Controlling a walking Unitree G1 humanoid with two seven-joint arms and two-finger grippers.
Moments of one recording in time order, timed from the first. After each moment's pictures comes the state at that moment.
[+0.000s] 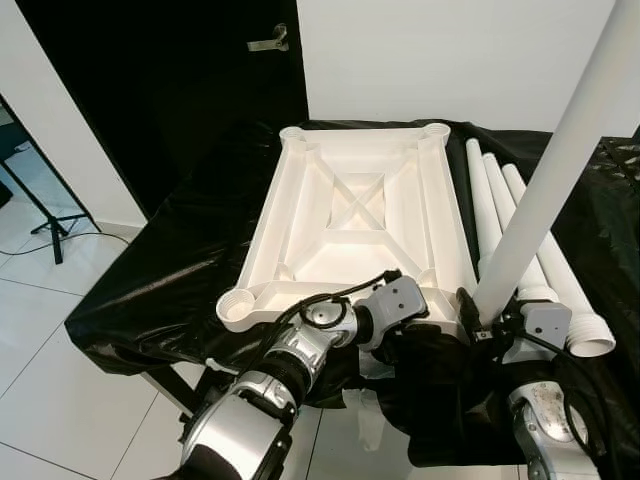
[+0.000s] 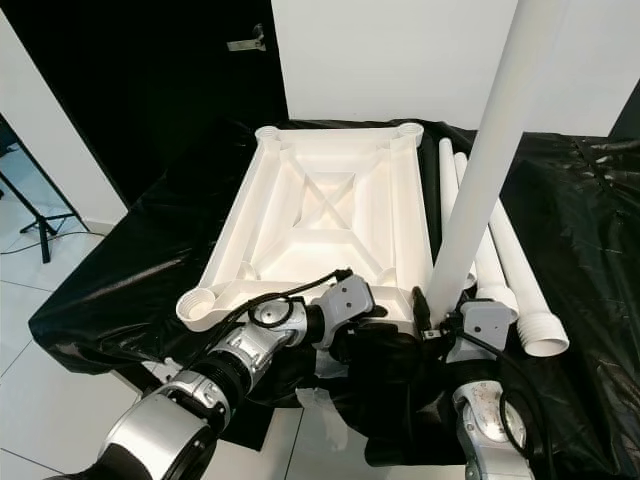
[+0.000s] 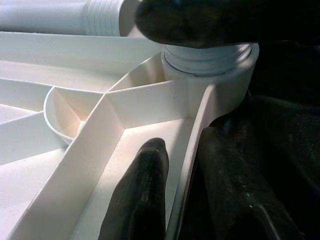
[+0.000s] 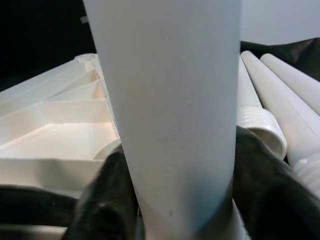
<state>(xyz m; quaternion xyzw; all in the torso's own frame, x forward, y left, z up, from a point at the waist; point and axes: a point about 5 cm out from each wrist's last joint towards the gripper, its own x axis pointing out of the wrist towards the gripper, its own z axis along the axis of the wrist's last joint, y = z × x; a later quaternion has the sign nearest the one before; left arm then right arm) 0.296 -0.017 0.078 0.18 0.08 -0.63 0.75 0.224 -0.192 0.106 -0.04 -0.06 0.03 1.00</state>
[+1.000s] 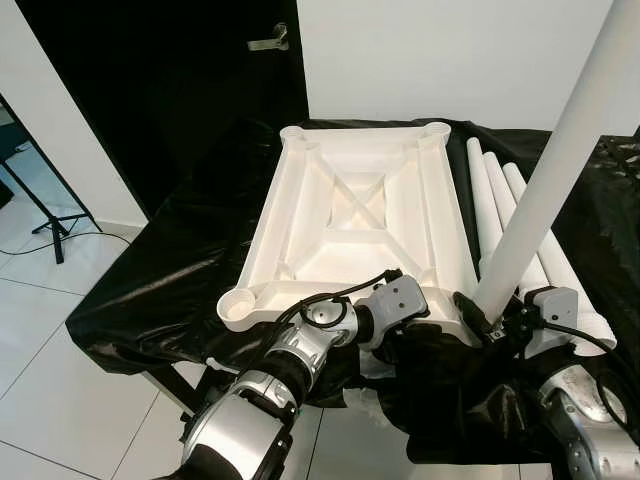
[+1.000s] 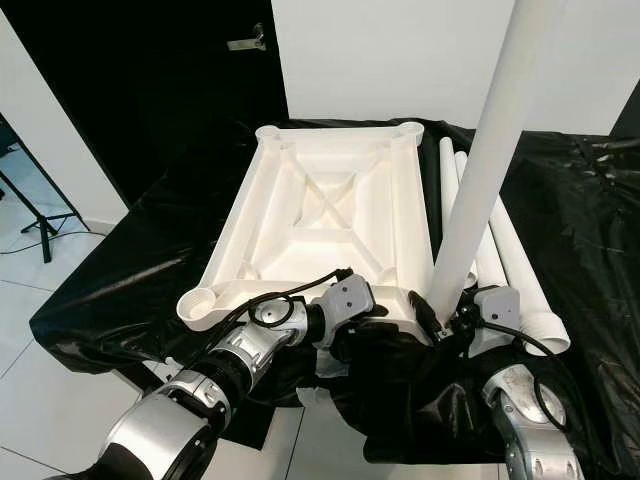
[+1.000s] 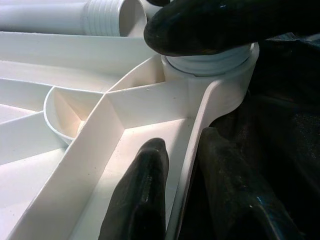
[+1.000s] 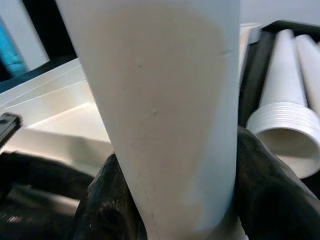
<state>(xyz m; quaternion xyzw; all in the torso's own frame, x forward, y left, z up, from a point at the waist) 0.295 -0.017 0.077 0.17 0.09 -0.63 0.75 0.228 -0.202 0.105 -0.03 -0.04 0.13 0.99</state>
